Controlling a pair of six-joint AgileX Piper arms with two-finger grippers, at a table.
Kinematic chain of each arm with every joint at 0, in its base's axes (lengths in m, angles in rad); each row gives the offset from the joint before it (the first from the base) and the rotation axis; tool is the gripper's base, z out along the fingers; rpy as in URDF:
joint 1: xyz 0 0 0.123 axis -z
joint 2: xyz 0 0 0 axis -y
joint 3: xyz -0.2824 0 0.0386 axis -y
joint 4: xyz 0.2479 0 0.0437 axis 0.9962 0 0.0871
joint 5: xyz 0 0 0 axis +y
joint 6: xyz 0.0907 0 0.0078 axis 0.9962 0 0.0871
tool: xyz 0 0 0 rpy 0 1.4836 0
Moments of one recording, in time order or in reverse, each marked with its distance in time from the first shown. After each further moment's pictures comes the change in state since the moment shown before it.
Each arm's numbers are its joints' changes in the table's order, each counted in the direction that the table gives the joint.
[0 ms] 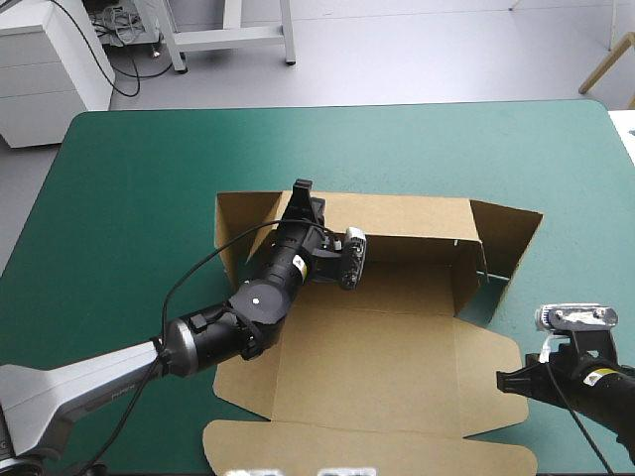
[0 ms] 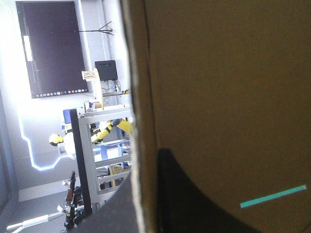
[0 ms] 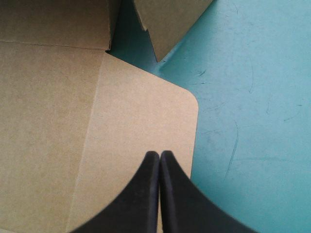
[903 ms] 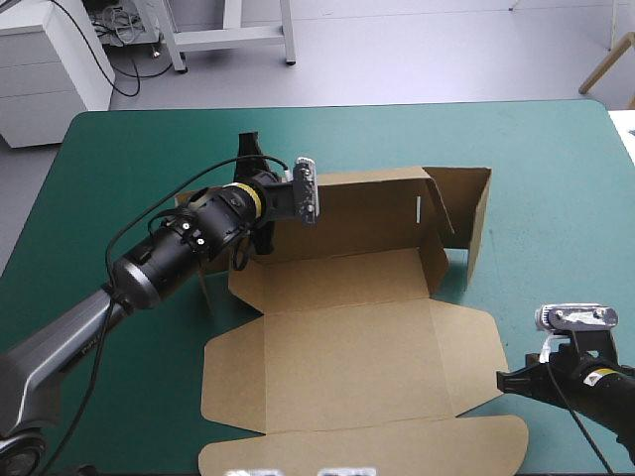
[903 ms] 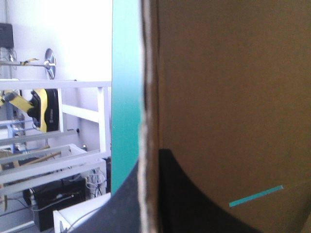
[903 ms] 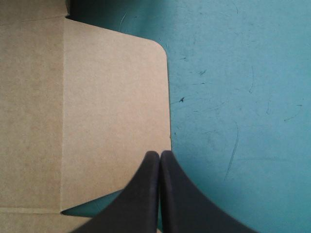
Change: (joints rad) left arm -0.289 0.010 0.317 -1.057 0.032 0.920; right arm 0.000 0.000 0.000 0.000 0.000 0.001
